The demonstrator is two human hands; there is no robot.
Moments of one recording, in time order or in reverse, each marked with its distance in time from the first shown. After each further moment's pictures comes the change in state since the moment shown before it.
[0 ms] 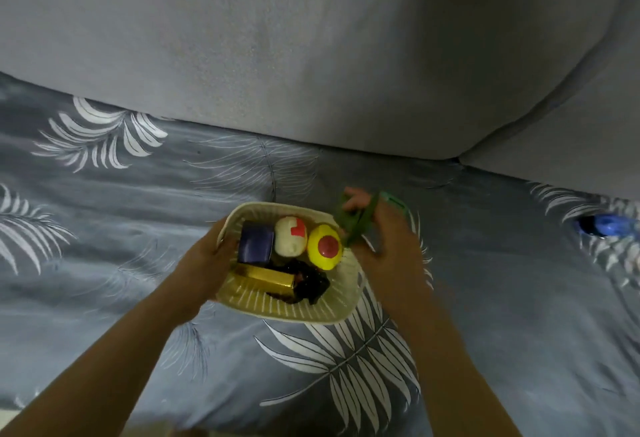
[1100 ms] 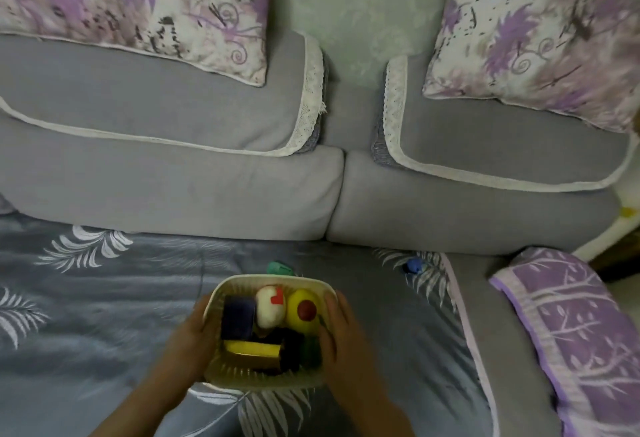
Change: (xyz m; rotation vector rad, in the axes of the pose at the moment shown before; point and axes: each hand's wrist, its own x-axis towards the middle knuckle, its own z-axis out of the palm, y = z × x) left_hand -0.264 0.099 0.123 0.003 0.094 0.227; right_hand -0.221 -0.090 -0.189 -0.165 0.061 0.039
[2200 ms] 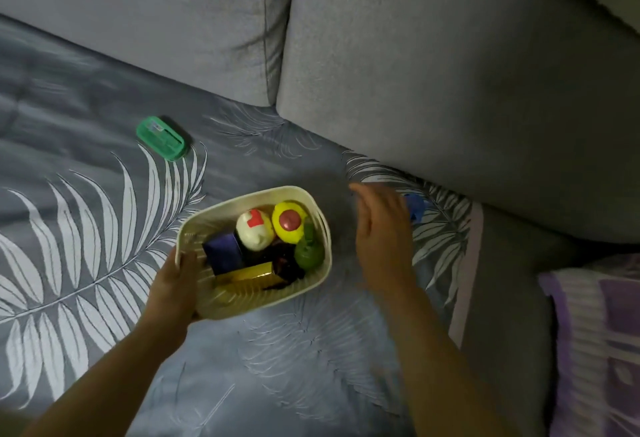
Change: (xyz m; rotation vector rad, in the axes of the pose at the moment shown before) left_hand 0.178 -0.147 0.355 -0.528 0.288 -0.376; right_hand 0.221 0.398 -0.058 -0.305 0.028 -0.190
